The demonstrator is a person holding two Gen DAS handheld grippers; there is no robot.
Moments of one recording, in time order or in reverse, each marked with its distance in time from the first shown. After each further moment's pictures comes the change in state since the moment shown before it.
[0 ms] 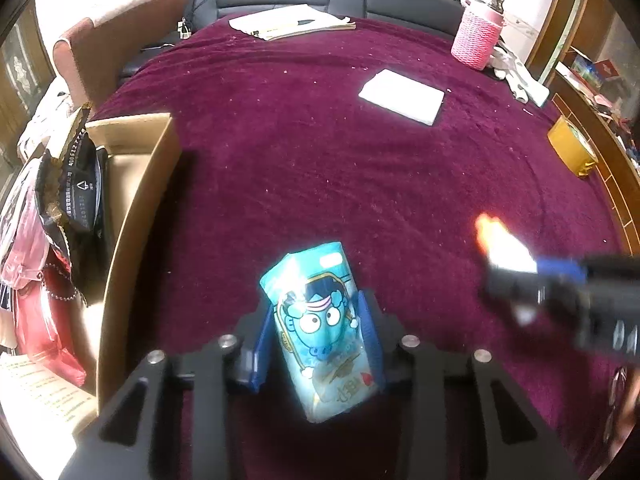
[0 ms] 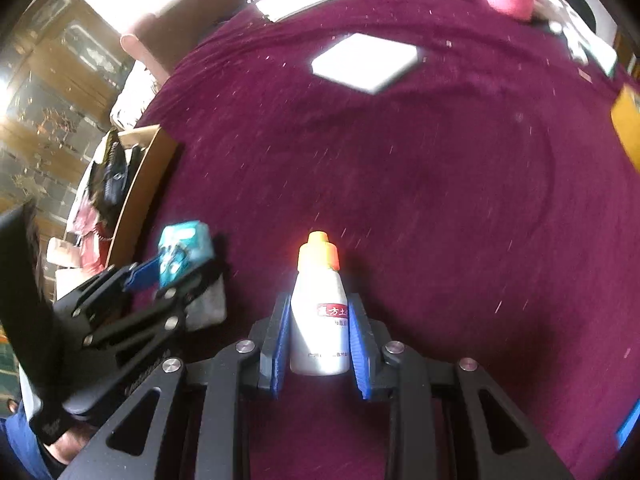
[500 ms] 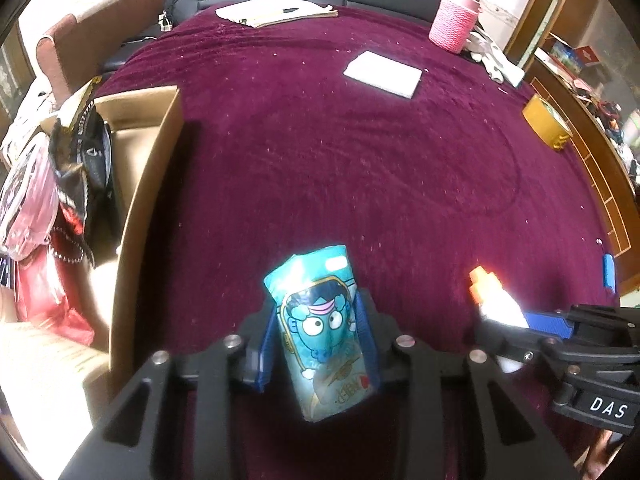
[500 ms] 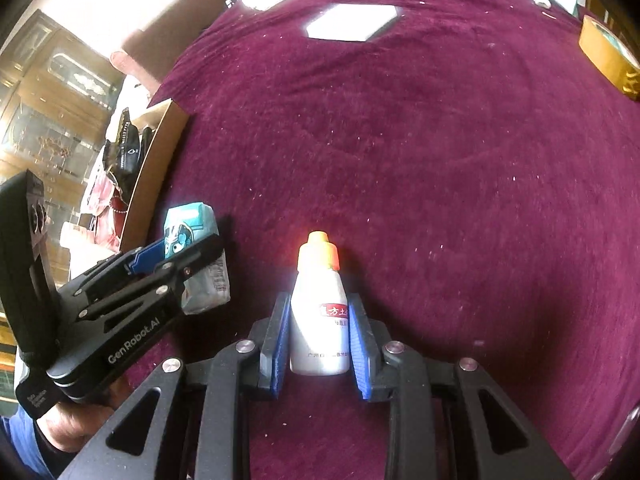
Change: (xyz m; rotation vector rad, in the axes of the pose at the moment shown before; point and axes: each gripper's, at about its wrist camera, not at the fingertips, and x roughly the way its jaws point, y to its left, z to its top) left arm -0.018 0.011 -0.025 0.043 0.045 -0.077; right arm -0.008 0.015 -0.058 0.109 -0.005 0.019
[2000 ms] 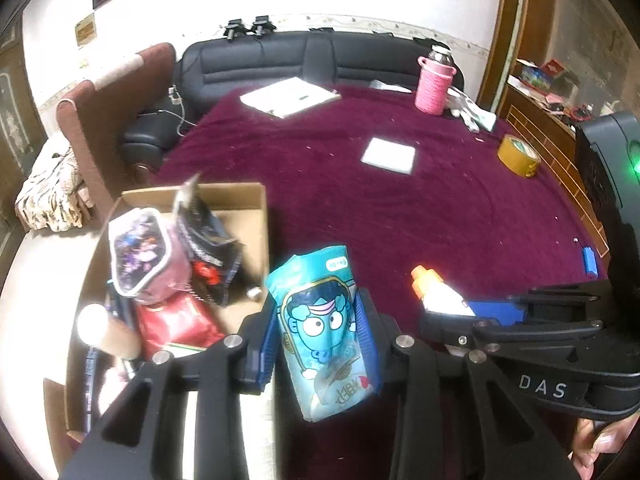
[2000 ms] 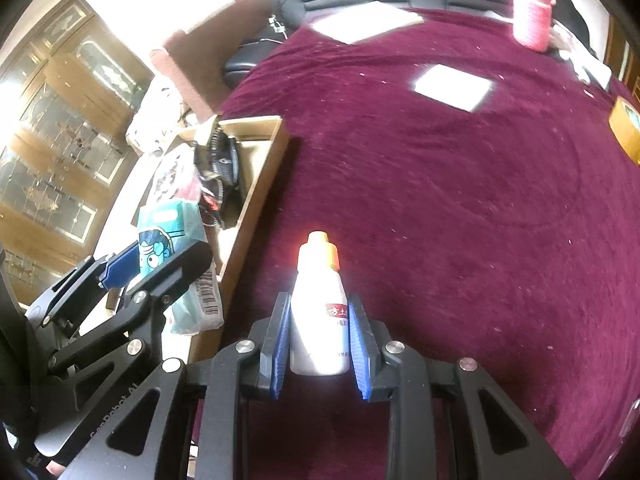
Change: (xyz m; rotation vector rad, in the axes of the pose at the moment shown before) left arm -0.108 0.045 -0.010 0.106 -0.245 0.043; right arm -0.021 0.120 0.007 -0.111 -0.110 -0.002
